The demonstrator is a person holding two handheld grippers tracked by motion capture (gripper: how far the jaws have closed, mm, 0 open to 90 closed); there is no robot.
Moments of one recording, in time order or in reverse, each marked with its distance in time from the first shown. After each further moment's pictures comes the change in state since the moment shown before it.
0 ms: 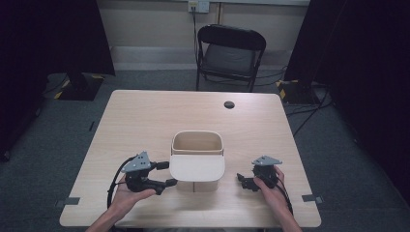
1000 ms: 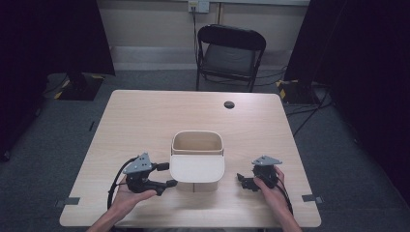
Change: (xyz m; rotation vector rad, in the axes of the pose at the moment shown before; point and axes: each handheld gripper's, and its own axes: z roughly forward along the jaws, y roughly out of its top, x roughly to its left) left arm 0.000 -0.005 0.003 0.025 0.003 0.010; right arm 0.000 0.000 0.000 0.000 -0.001 0.000
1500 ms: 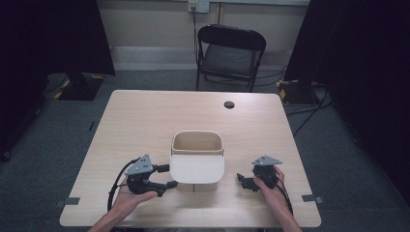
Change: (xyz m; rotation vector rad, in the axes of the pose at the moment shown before) left arm -0.001 -0.004 0.002 0.011 0.004 0.012; right arm 0.000 0.000 0.000 0.000 0.001 0.000
